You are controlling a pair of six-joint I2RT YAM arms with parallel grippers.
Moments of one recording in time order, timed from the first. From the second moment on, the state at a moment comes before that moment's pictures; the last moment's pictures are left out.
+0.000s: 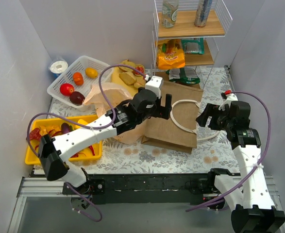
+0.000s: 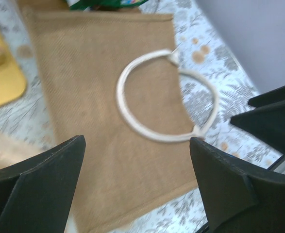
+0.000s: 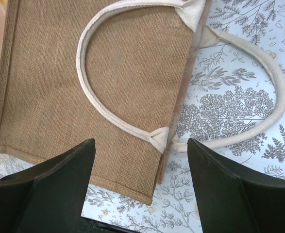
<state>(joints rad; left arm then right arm) -1.01 1.47 1.37 -0.31 -0.35 -0.42 0.00 0.80 0.87 -0.70 -0.31 0.23</state>
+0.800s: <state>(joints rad) -1.03 2.13 1.76 -0.42 -0.48 -0.35 0.00 0.56 0.84 -0.74 -0.27 0.29</state>
